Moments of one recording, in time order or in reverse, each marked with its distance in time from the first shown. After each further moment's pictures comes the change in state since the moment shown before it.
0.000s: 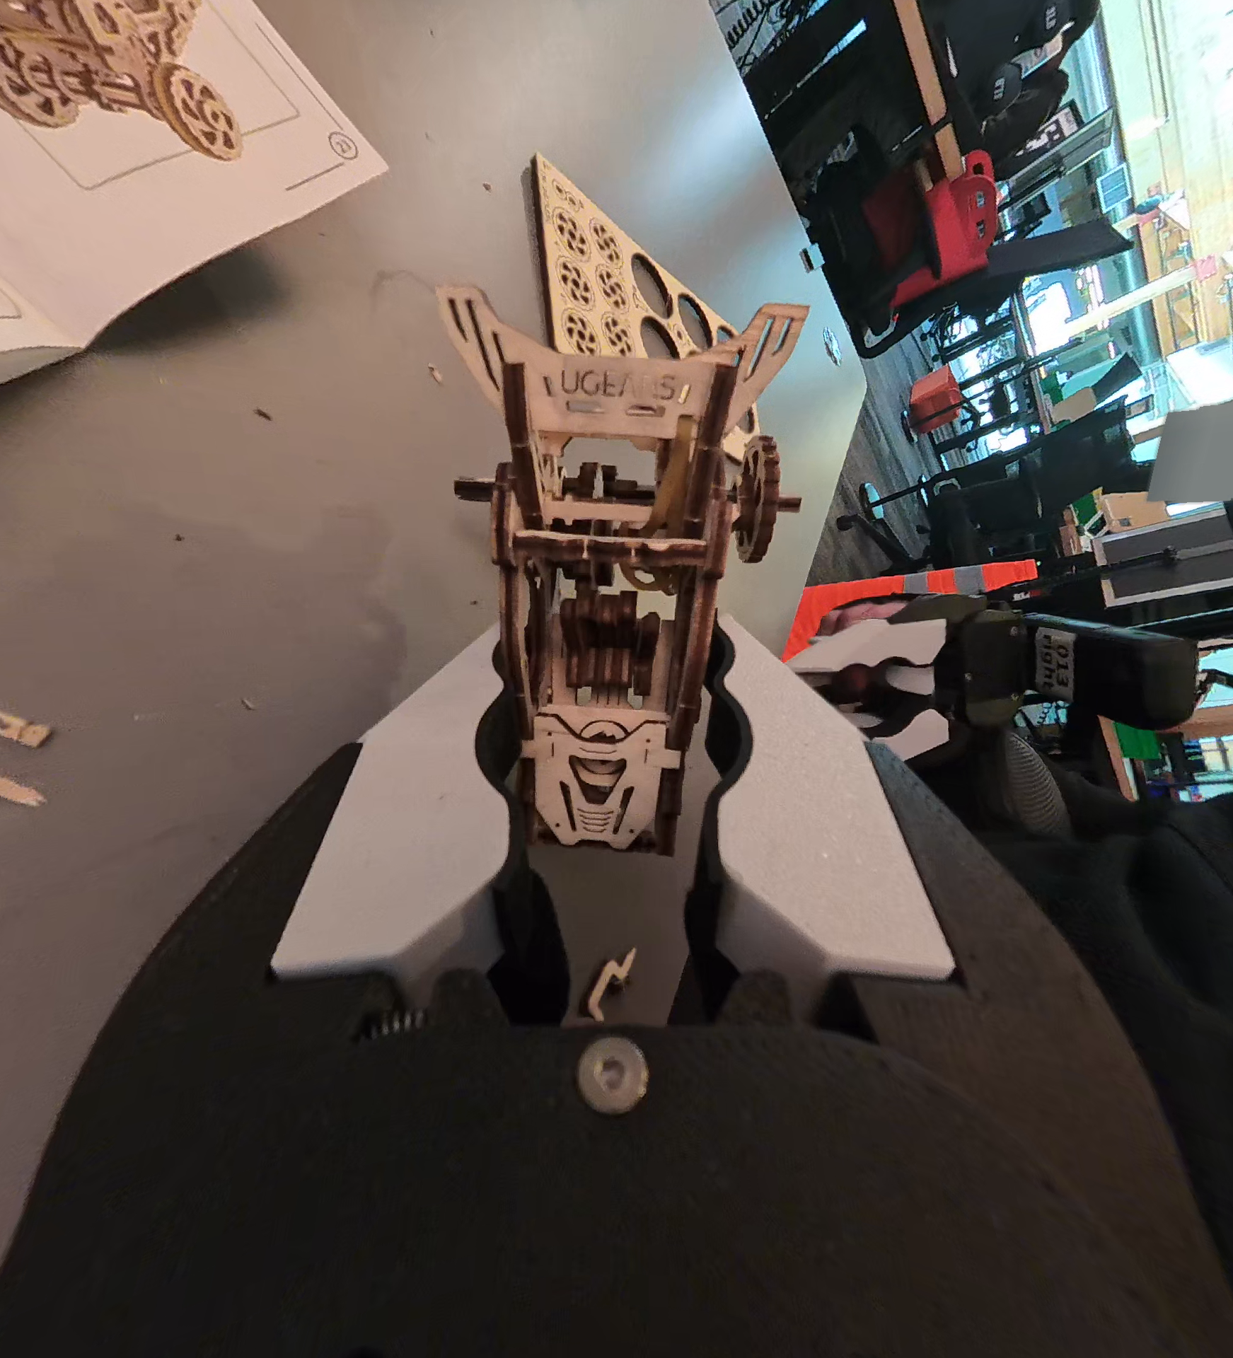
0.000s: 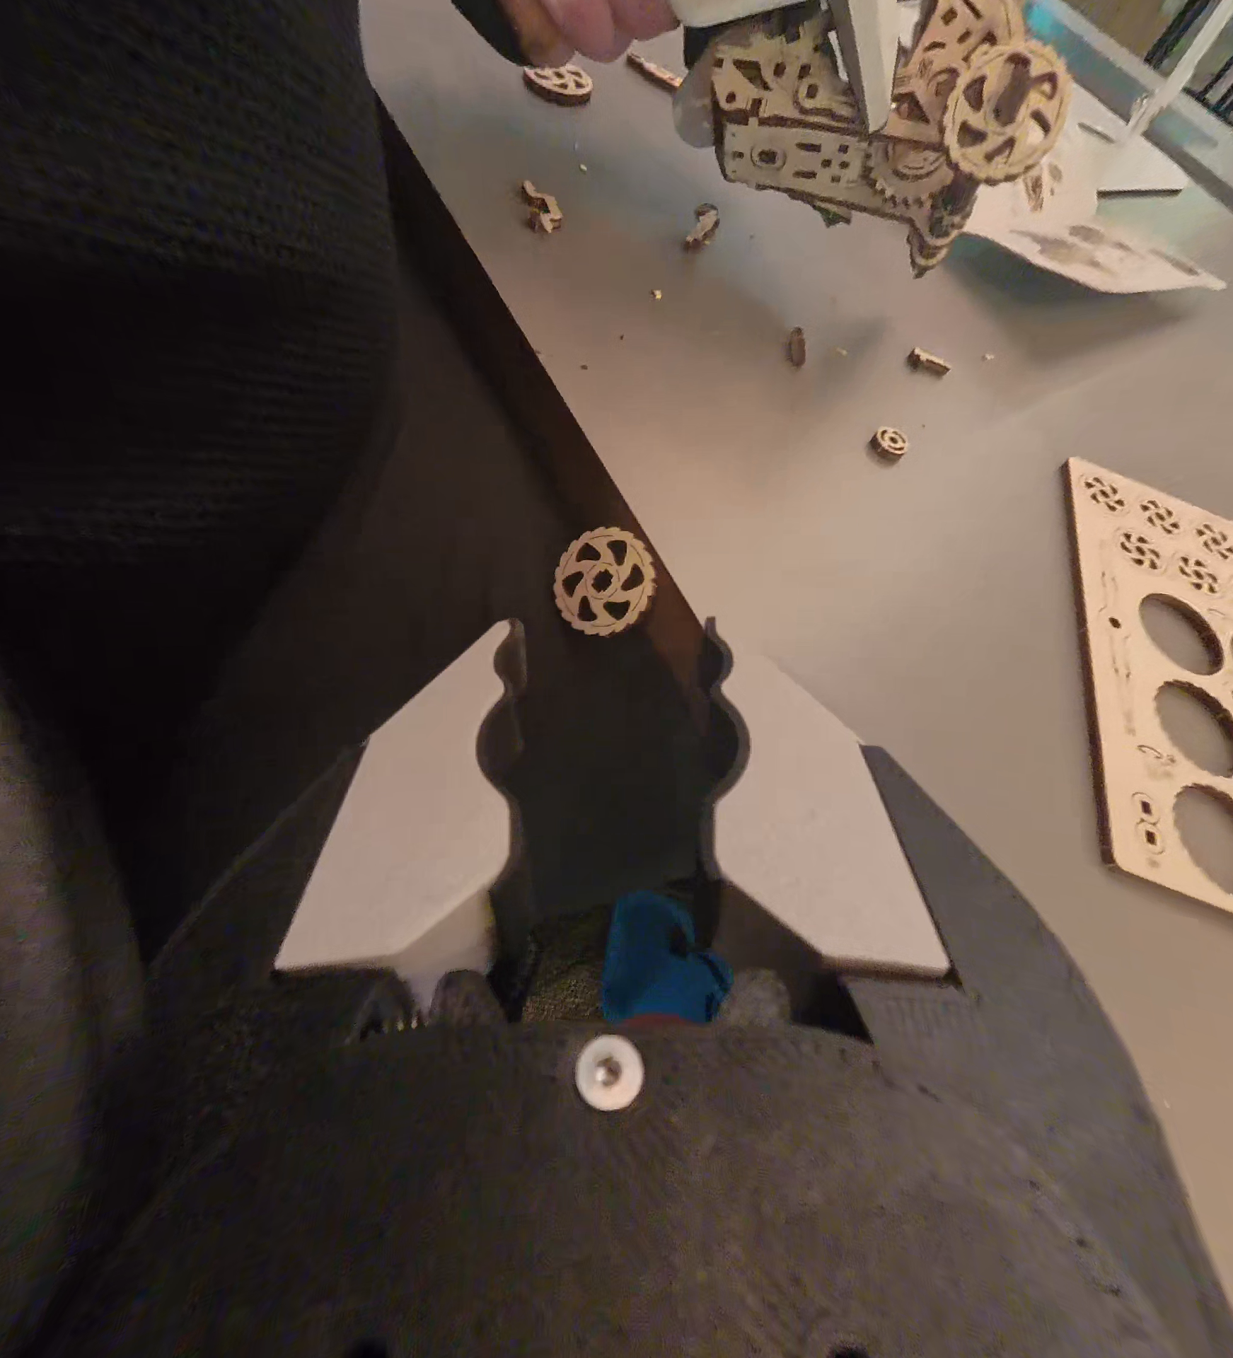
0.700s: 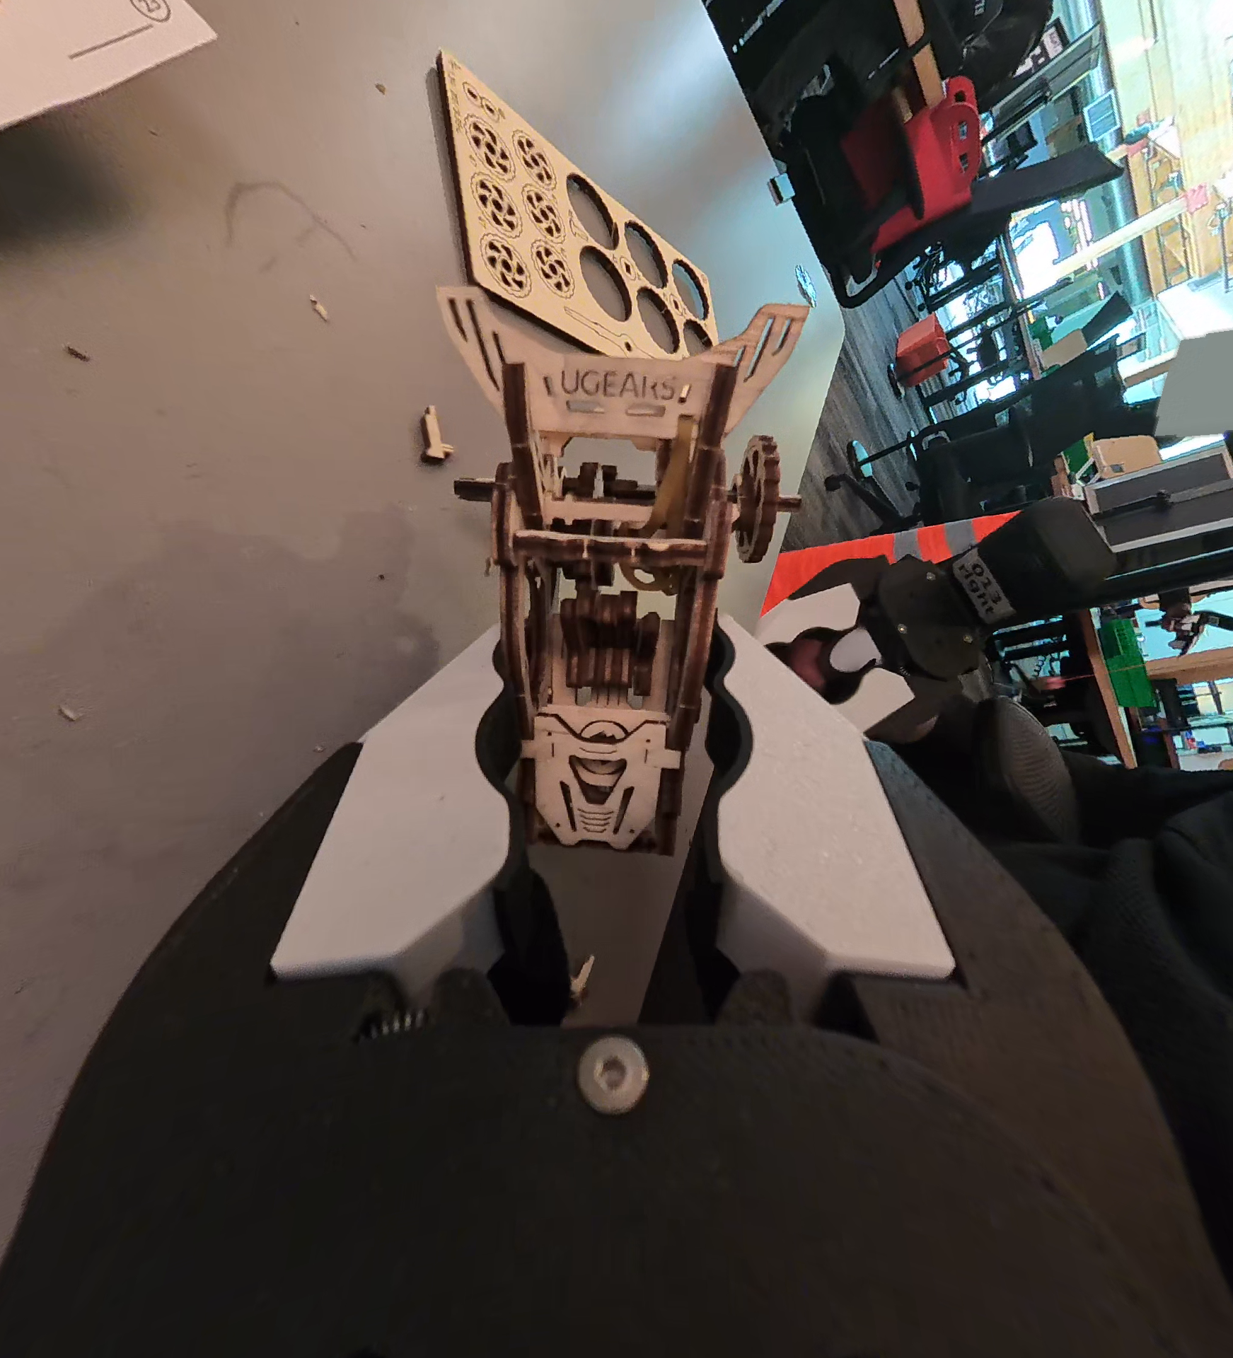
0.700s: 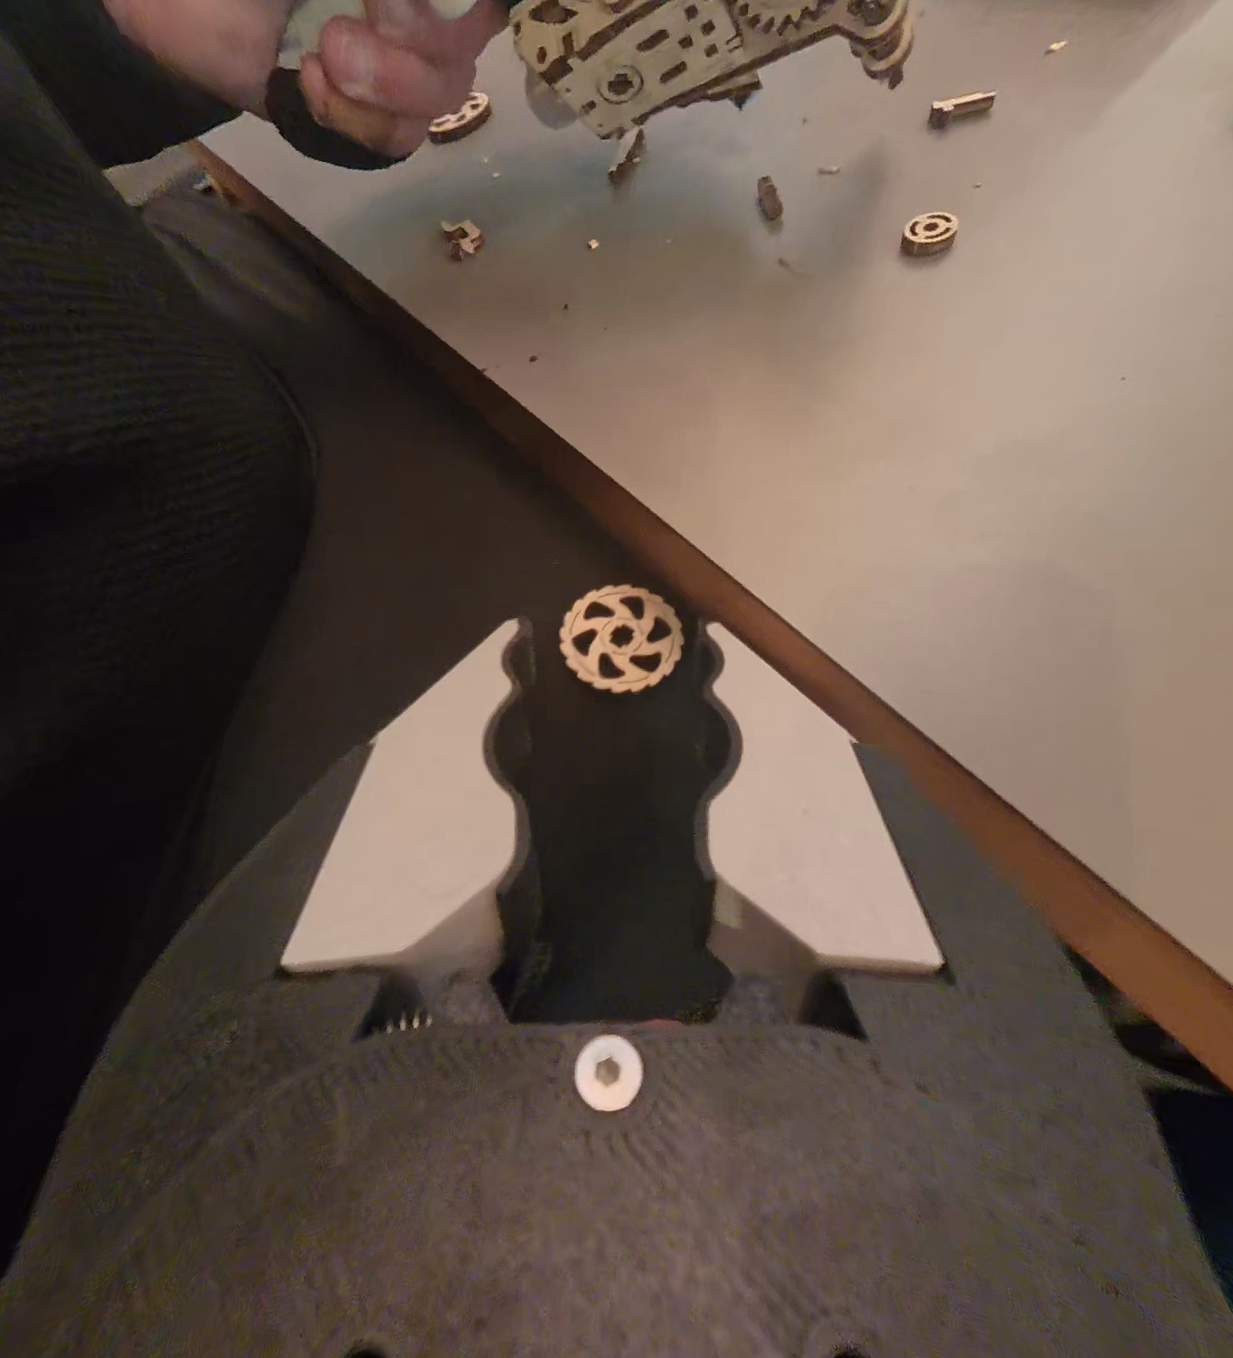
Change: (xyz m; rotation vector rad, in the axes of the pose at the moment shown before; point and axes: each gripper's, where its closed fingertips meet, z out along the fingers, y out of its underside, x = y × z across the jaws) left arm 0.018 0.019 0.015 -0.044 0.034 0.039; right arm -0.010 0.012 0.021 0.018 -0.089 0.486
